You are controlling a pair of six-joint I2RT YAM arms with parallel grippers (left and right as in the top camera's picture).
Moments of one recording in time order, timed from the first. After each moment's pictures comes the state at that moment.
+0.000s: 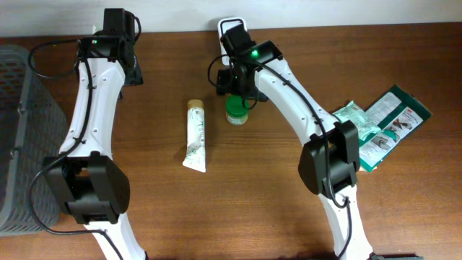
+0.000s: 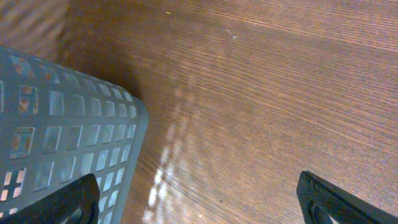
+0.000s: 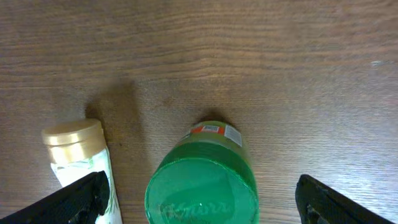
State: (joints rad) left arm -0.03 2.04 1.99 -1.14 -0.55 -0.21; right arm 0.48 2.36 2.24 -1.14 -0.03 0.59
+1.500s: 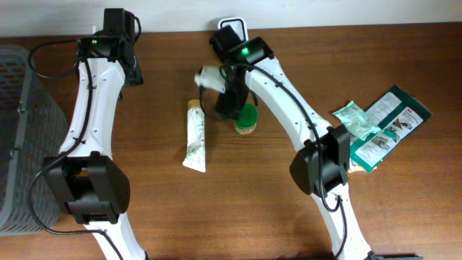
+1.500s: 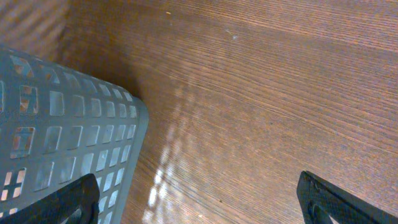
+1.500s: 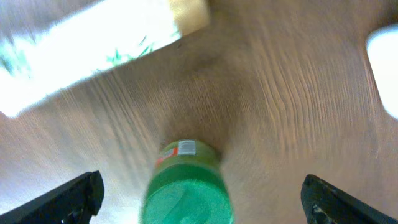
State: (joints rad) left arm -0.03 2.04 1.99 -1.14 -0.55 -0.21; right arm 0.52 2.41 2.45 -1.39 -0.09 -0.60
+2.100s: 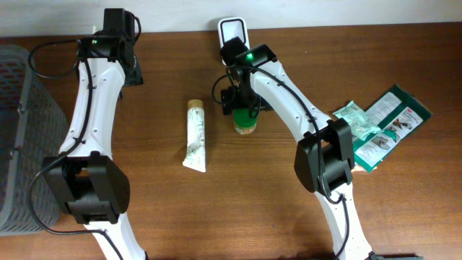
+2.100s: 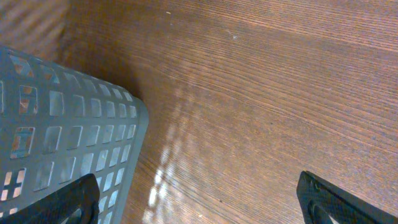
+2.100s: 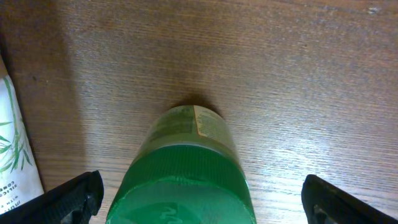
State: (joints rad) left arm -0.03 2.04 1.99 -1.14 -0.55 -0.21; right arm 0.49 2.40 2.24 -1.32 0.02 0.41
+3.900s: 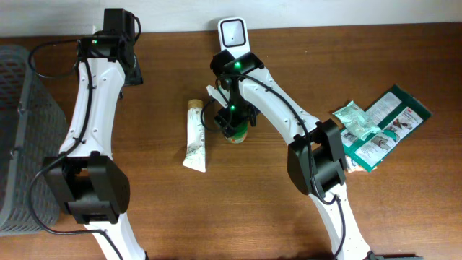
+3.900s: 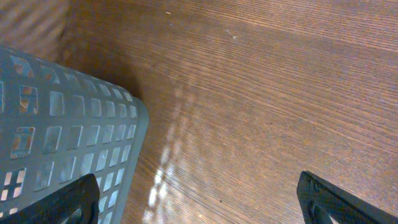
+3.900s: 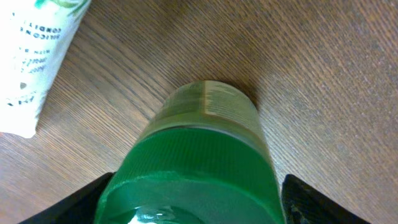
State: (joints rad) left arm -0.03 2.04 1.99 -1.14 -0.55 -0.21; right arm 0.54 2.42 2.23 -1.39 -0.11 -0.21
